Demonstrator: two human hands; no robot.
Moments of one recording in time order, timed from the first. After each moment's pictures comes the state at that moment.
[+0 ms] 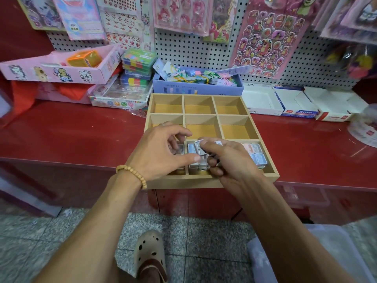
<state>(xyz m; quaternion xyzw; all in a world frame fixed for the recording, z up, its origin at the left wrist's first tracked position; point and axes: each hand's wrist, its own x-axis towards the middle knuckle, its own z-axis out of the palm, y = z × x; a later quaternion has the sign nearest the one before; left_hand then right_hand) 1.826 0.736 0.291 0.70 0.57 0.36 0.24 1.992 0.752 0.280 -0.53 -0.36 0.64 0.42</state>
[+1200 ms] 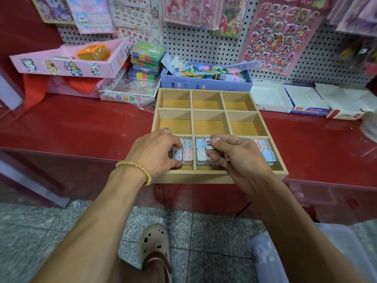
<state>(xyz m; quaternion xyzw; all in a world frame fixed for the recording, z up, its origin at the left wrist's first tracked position) 1.805 0.741 0.276 0.75 0.66 0.07 0.08 1.996 0.753 0.273 -0.51 -0.36 0.64 0.45</state>
